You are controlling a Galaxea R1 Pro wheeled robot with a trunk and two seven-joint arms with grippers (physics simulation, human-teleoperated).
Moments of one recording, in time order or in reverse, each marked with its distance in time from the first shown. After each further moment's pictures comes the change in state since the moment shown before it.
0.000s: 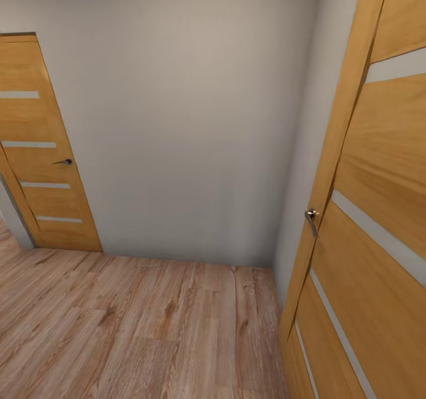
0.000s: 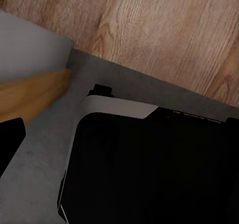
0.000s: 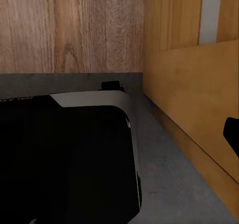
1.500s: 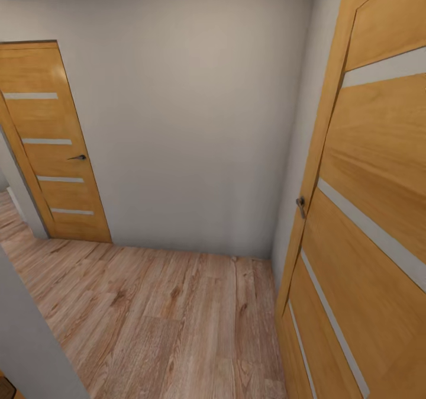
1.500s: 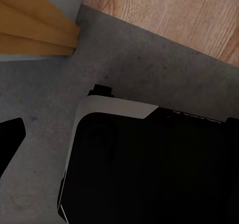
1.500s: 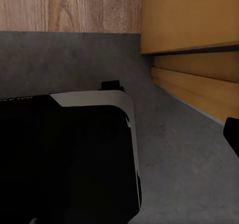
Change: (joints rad) left arm 0.000 0.000 0.000 0.000 0.000 0.000 0.000; right arm 0.000 0.000 0.001 0.000 0.001 0.001 0.000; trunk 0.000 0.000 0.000
